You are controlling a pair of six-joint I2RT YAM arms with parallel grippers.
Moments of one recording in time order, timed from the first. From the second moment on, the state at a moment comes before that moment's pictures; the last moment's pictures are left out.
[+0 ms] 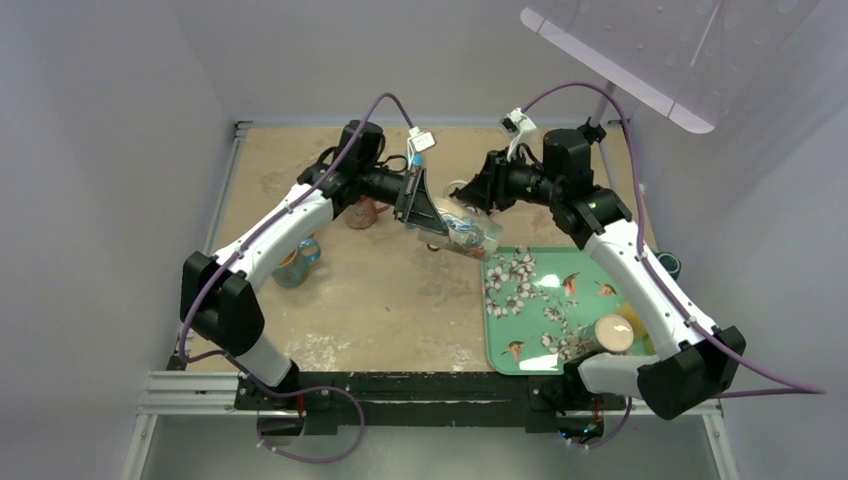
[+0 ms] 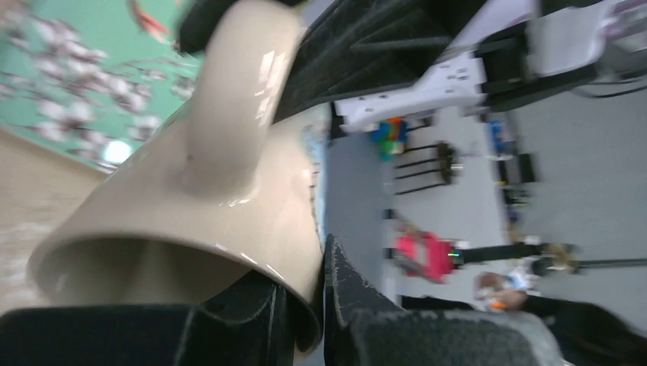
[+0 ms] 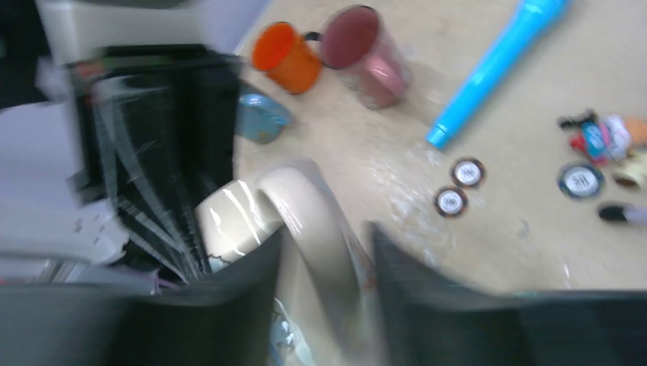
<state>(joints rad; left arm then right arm) -0.51 1.61 1.38 -0.27 1.24 -0.56 0.39 1.26 1.28 -0.40 -0.55 0.32</state>
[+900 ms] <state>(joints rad) -0.50 1.51 1.20 -0.99 0.08 0.57 0.37 1.13 1.23 -0.86 0.51 0.73</state>
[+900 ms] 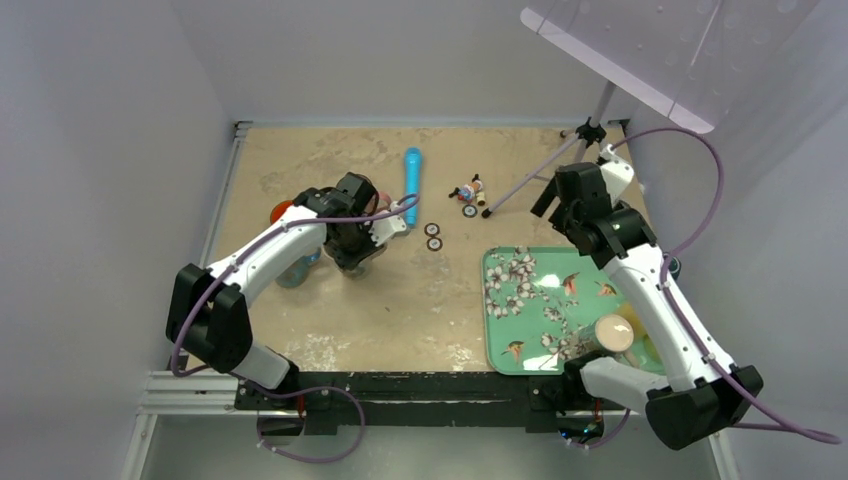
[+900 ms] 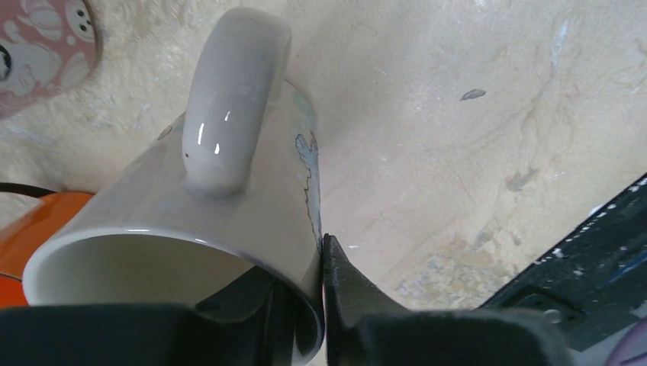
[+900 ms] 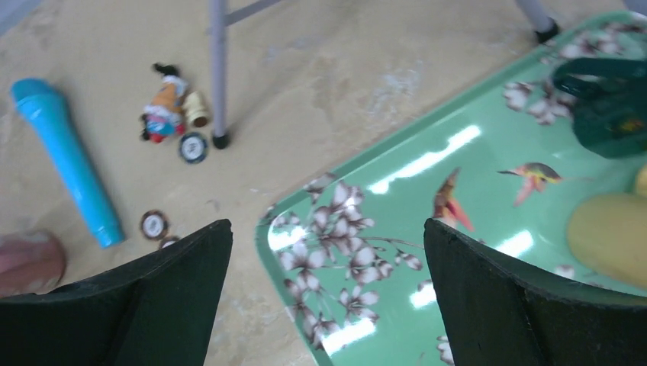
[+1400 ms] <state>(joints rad) -0.50 1.43 1.32 -1.09 0.15 0.62 -0.06 0.90 1.02 -0.96 0.57 0.87</state>
